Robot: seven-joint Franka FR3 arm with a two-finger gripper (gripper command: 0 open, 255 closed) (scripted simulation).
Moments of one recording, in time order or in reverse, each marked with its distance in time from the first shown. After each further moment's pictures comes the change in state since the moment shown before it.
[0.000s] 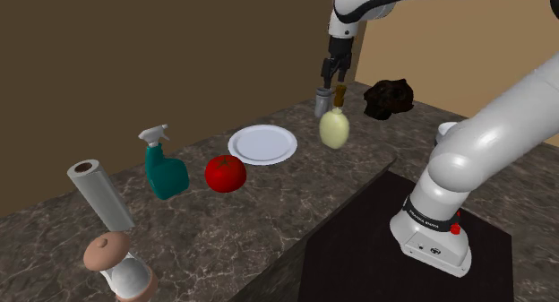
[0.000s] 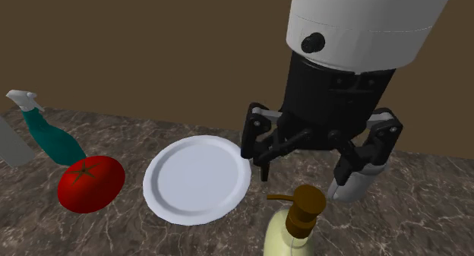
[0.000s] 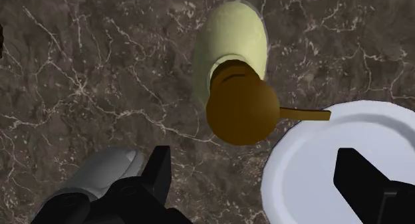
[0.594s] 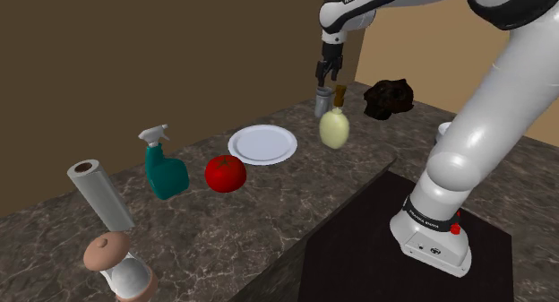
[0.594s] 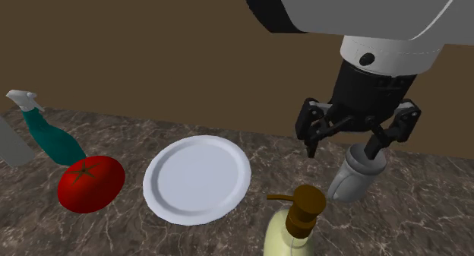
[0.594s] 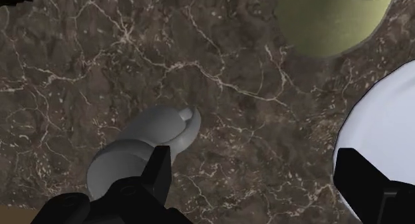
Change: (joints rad) arm -0.035 0.292 -0.087 0.192 0.015 0.129 -0.129
